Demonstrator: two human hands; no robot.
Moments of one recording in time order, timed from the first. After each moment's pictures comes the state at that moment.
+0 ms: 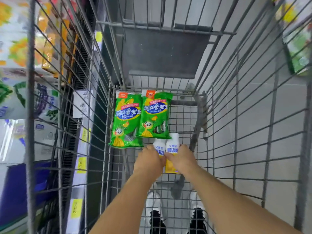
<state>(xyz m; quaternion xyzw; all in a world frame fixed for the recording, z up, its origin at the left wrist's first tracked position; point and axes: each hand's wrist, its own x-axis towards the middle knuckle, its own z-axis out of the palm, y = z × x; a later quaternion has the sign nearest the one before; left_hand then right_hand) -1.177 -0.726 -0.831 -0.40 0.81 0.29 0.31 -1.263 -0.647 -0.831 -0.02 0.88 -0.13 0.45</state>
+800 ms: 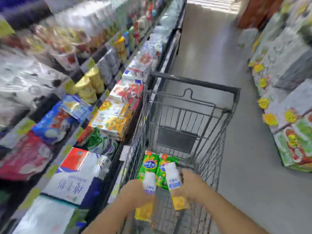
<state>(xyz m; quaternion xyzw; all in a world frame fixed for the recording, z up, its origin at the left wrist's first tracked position) -1.107 -0.749 -0.485 -0.50 0.75 0.37 0.24 -1.281 -0.652 -0.479 -0.31 0.83 -0.09 0.45</state>
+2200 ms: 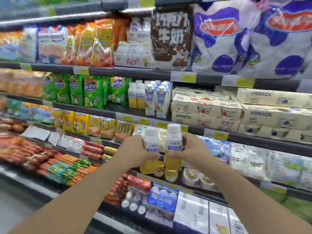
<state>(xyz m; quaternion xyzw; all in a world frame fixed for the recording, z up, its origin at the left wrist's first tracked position) -0.260 -0.085 -0.133 -0.91 0.30 0.08 -0.28 -0.367 -0.265 -0.138 -0.86 0.20 -0.11 0.45</state>
